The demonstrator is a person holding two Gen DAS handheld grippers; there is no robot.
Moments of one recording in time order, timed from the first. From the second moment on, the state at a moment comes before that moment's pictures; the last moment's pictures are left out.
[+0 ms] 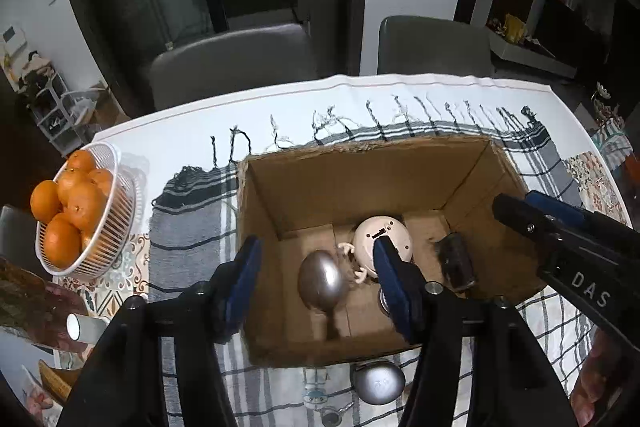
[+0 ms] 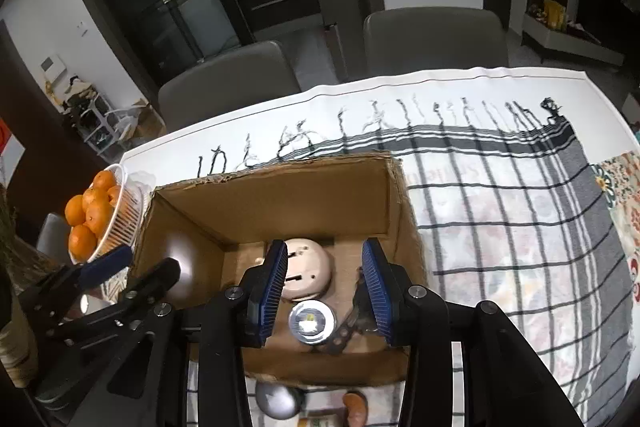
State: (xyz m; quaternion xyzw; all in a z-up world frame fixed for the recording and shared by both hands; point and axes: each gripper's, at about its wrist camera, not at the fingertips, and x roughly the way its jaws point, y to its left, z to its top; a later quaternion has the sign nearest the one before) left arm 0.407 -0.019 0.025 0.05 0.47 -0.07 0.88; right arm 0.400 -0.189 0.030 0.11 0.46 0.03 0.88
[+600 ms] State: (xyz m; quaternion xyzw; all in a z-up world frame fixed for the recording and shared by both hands) left arm 0.331 0.013 0.059 0.05 0.42 -0.06 0.90; right arm 0.331 -0.164 0.057 0.07 0.44 0.05 0.89
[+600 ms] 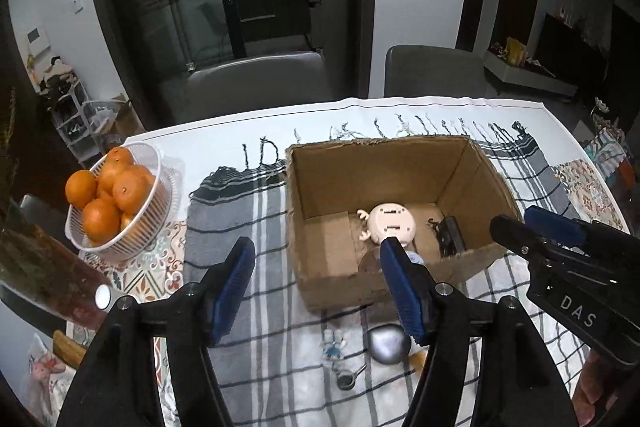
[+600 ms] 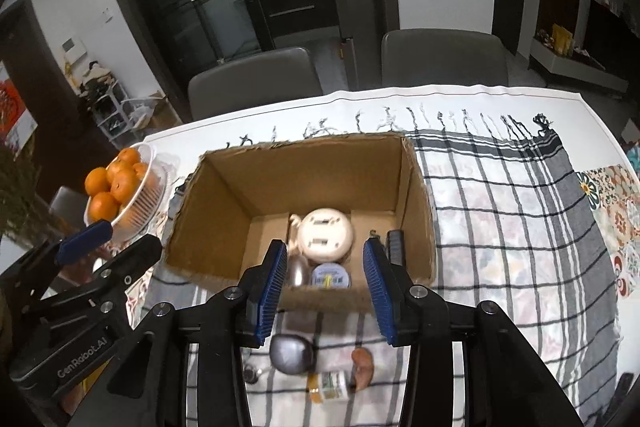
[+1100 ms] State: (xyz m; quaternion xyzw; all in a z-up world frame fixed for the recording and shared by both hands) left arm 0.287 0.041 0.038 0.05 0.44 -0.05 0.90; right arm 0.291 -0.136 0.045 0.04 0.46 0.05 0.88
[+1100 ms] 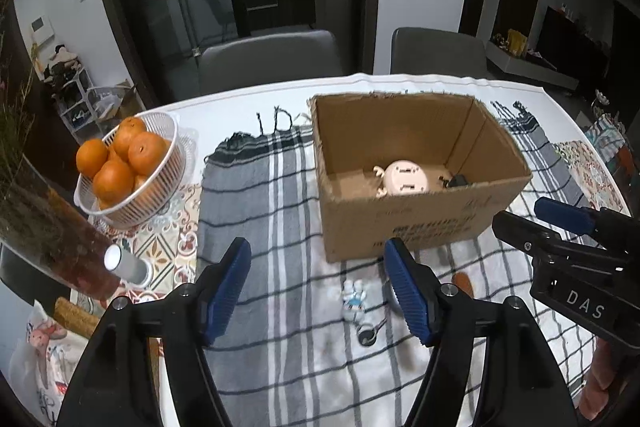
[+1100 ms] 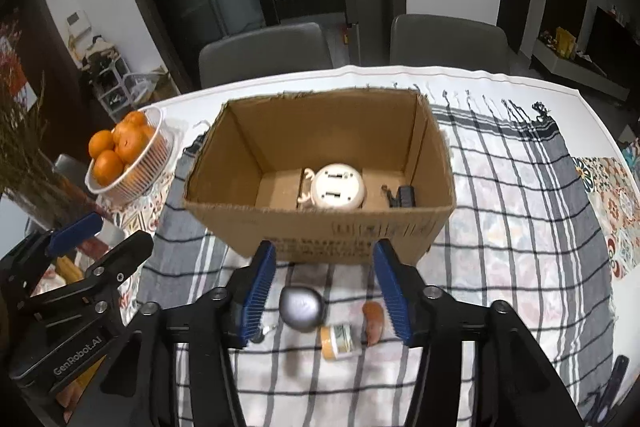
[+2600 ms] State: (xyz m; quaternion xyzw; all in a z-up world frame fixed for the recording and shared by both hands) left arm 0.304 0.025 -0.086 0.05 0.58 -0.09 0.81; right arm 0.276 -0.136 -0.070 0.06 0.60 0.02 0.79
